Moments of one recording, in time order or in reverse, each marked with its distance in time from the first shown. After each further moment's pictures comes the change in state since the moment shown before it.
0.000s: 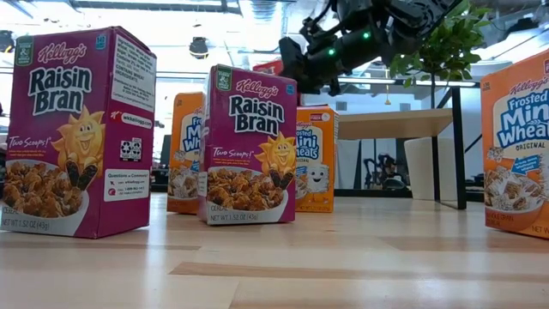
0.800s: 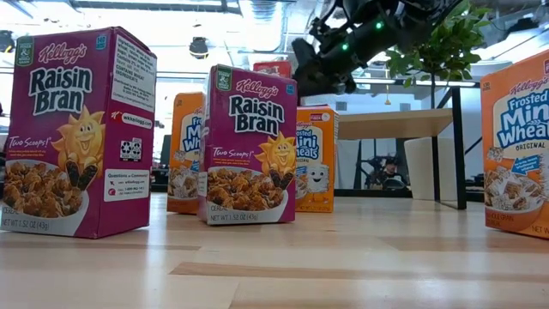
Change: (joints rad) left arm 0.000 0.019 0.000 0.013 0.016 0.003; right arm 0.003 -0.106 -0.003 -0.237 0.050 0.045
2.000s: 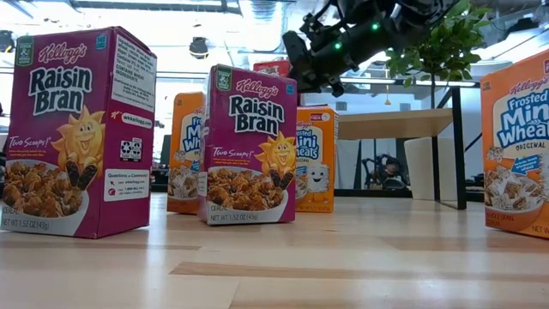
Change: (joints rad) left arm 0.001 0.028 0.000 -0.062 -0.005 -0.052; right arm 0.050 0.069 0.001 0.109 -0.054 0.023
